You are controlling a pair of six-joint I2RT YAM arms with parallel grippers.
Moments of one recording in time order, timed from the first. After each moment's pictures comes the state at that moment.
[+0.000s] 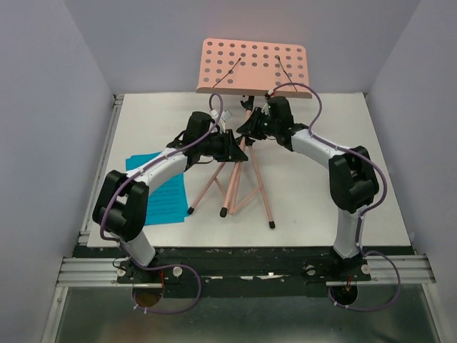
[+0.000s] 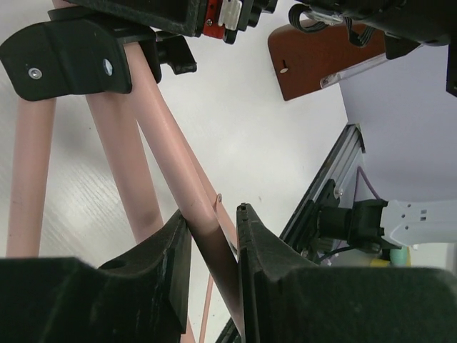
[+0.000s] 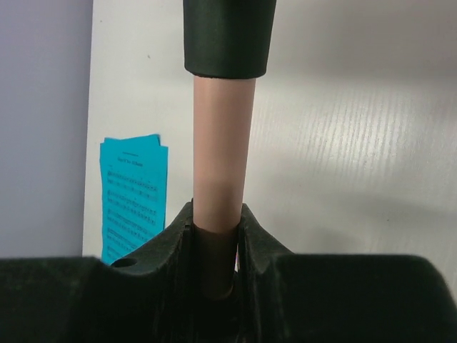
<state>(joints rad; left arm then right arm) -0.48 1.65 1.14 -0.03 0.68 -0.58 0.46 1.97 1.45 0.00 -0.29 0.69</state>
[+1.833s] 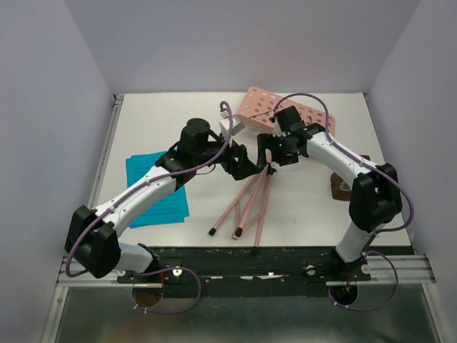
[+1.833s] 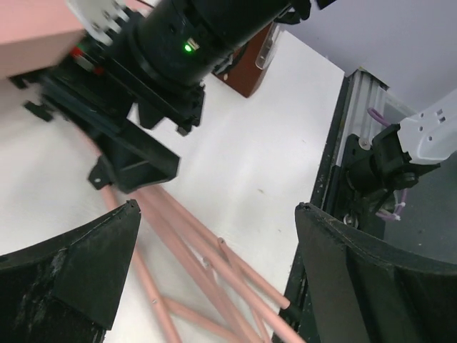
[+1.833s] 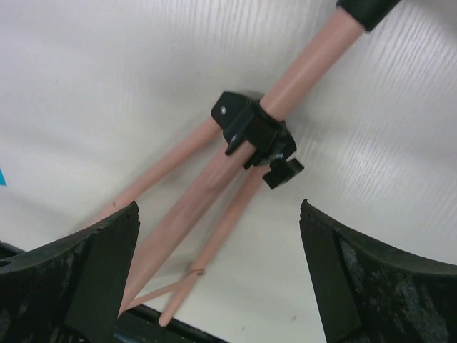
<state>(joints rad) -0.64 1.41 1.08 0.00 0.64 -0.23 0.45 1.74 1.38 -0.67 -0.16 0.29</state>
